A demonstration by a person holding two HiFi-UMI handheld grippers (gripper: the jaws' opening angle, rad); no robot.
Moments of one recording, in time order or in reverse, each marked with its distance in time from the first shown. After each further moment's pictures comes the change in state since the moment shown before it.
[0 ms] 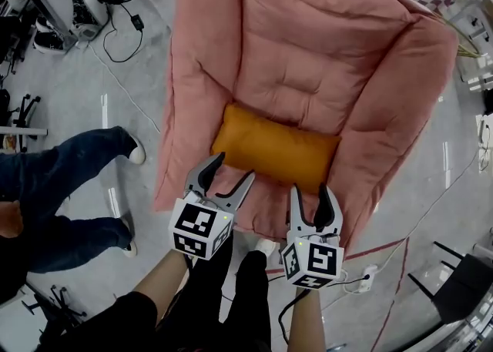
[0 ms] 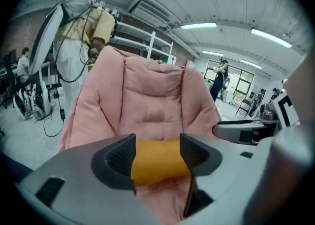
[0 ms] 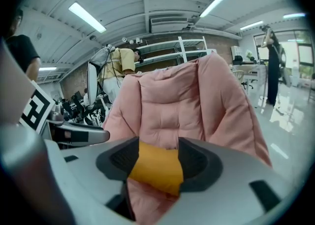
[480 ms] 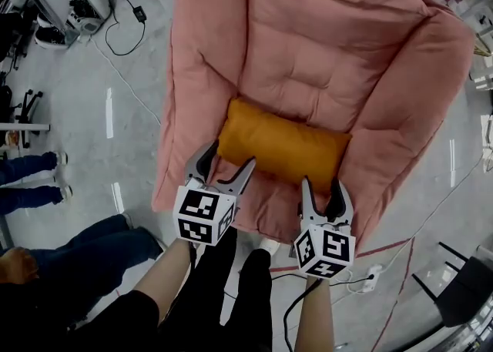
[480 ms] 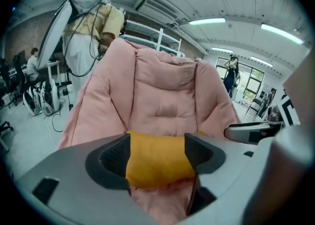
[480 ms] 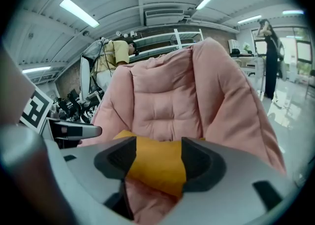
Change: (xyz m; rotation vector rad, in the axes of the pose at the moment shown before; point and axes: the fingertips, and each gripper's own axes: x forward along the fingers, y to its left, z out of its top) left arm 0.028 0.038 -0.026 -0.034 0.026 0.095; right arm 0.033 -0.026 -0.035 0.034 0.065 -0.027
